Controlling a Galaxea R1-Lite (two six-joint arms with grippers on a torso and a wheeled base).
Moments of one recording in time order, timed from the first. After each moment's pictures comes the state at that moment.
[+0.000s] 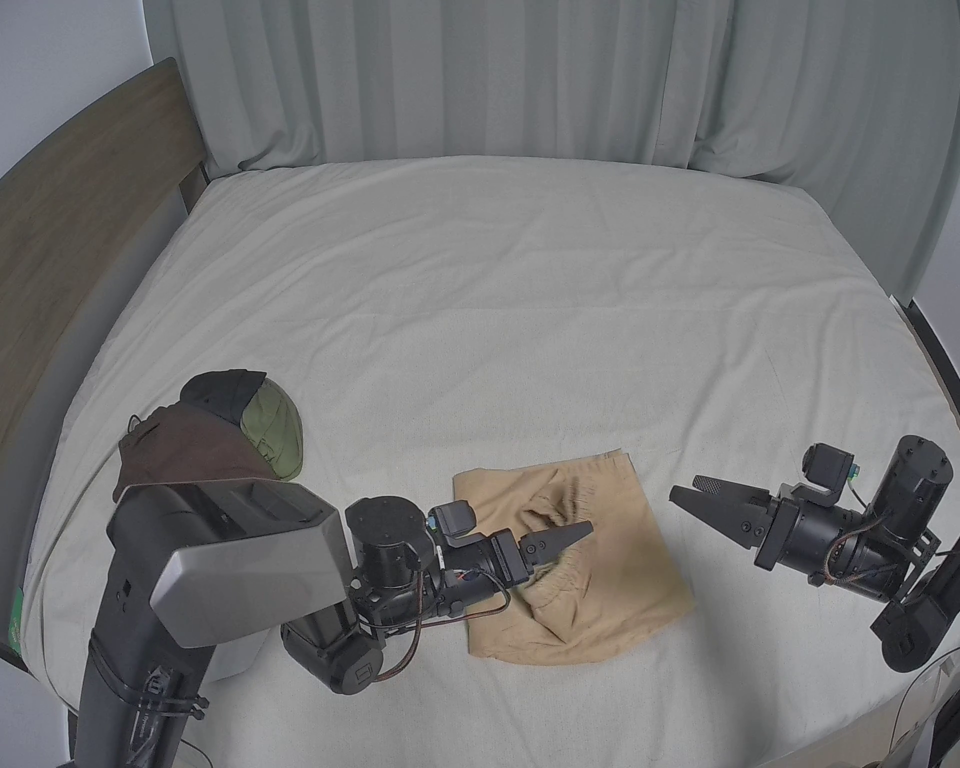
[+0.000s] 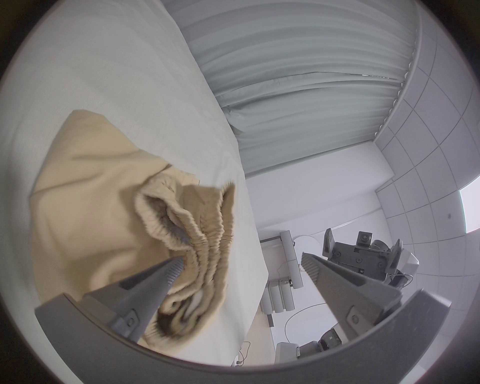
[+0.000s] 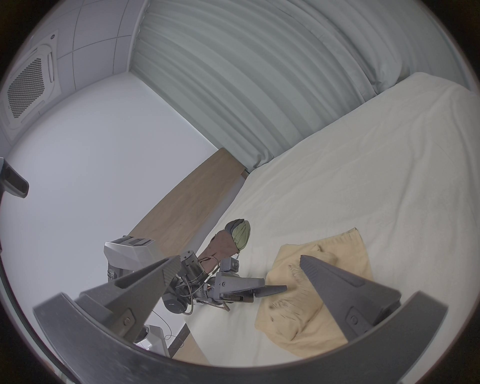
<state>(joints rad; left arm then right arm) -0.63 2.50 -0.88 -1.55 -0.50 -0.95 0.34 1.78 -0.21 -1.54 0.54 0.51</state>
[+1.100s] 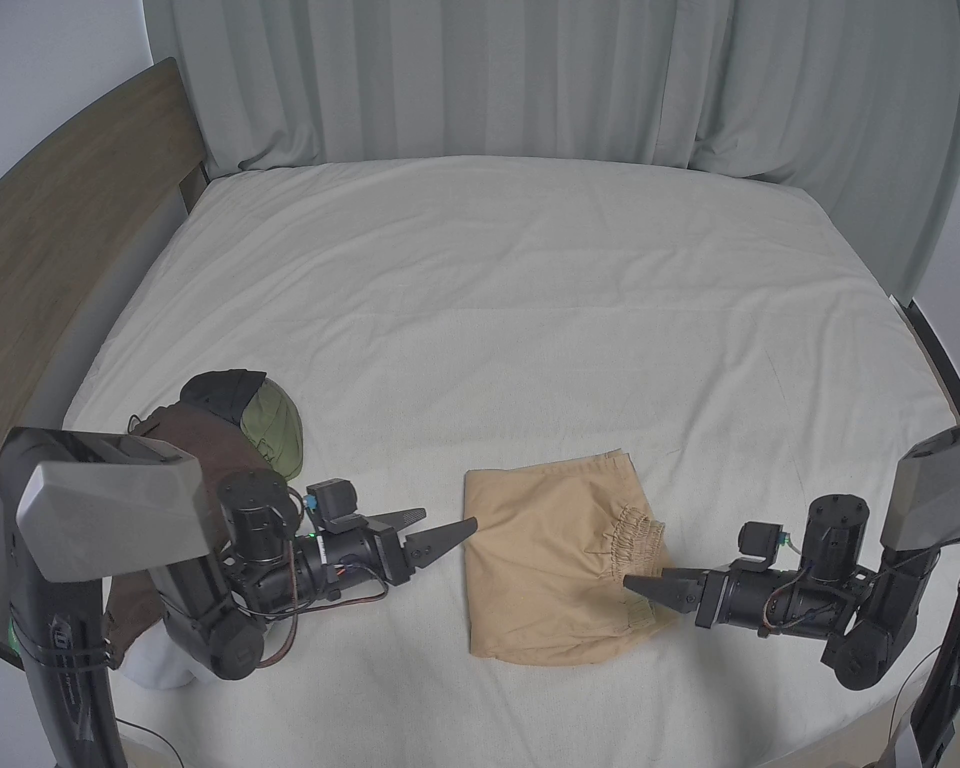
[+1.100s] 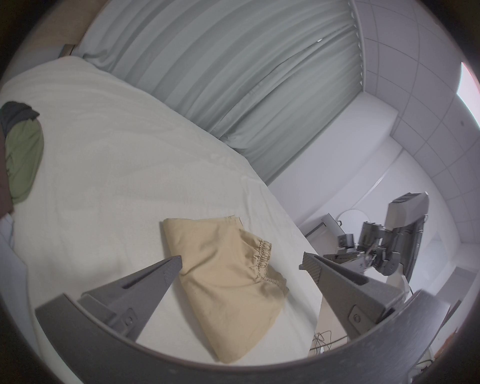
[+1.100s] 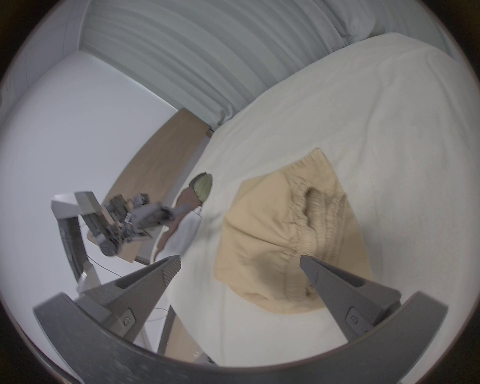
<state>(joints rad) -0.41 2.27 -0.55 -1.55 -0.51 -0.45 0.36 2.08 -0.17 -1.54 0.48 0.48</state>
